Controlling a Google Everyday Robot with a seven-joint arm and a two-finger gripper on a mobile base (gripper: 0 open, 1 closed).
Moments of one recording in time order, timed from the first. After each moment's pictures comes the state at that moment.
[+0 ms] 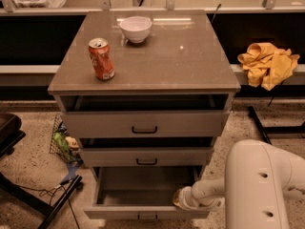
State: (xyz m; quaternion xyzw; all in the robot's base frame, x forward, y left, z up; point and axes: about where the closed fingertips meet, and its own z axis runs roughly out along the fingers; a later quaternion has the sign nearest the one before) arm 0.508 -0.122 0.191 -0.62 0.75 0.06 0.24
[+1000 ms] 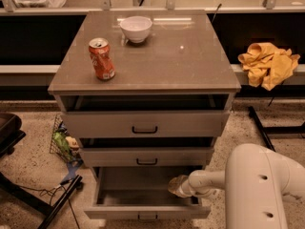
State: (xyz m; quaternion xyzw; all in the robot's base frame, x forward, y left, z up) arm 0.565 -0.107 0.199 -0.62 0.73 0.06 0.28
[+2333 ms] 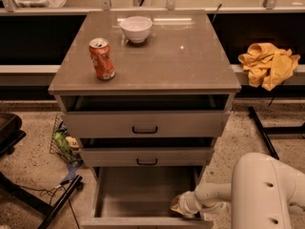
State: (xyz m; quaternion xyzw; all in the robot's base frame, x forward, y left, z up) arm 0.489 -0.115 0.161 -0.60 0.75 0.14 0.23
